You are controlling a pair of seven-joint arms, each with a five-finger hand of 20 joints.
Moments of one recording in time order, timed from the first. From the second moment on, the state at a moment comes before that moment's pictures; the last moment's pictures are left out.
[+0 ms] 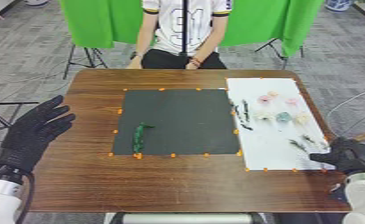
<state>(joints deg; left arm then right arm) 135.4 -55.3 -112.6 -126.5 39.0 2.9 6.2 -126.0 -55.4 103.4 -119.7 -140.4 -9.1 32.9</state>
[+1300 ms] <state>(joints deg) 136.1 -55.5 -112.5 -126.7 39.0 3.0 6.5 -120.6 -55.1 96.5 -116.3 -137.9 1.0 30.6</state>
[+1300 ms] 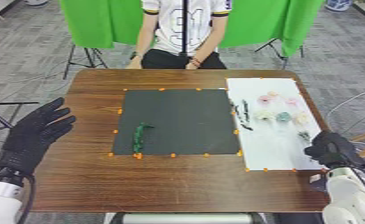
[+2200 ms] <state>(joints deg) 136.3 -56.1 -111.6 -127.1 39.0 3.2 6.0 -88.5 -60.8 60.4 -111.0 -138.7 -1.7 15.6</state>
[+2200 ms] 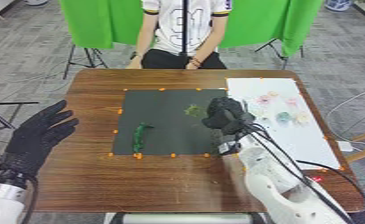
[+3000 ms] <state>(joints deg) 135.3 -56.0 -111.2 -126.8 39.5 3.1 5.1 -80.0 -67.8 46.5 -102.2 -146.9 -15.1 21.1</state>
